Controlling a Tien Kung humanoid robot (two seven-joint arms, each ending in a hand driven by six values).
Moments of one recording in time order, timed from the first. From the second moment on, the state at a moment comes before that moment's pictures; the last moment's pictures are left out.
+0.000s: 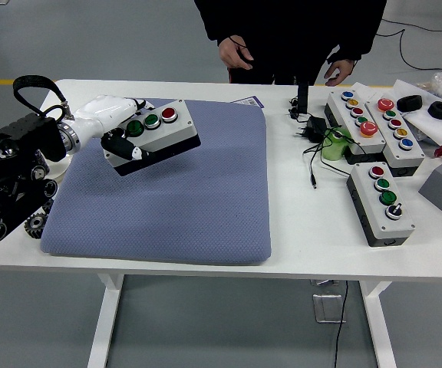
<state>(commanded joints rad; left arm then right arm) -0.92 0.48 -0.54 -0.96 1.82 0.03 -0.19 0.03 -0.15 0.33 0.21 -0.34 -0.27 -0.13</state>
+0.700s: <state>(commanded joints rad) -0.94 0.49 -0.38 -1.01 1.90 0.07 -0.26 0.03 -0.15 0.32 0.21 -0.34 -0.27 -0.13</state>
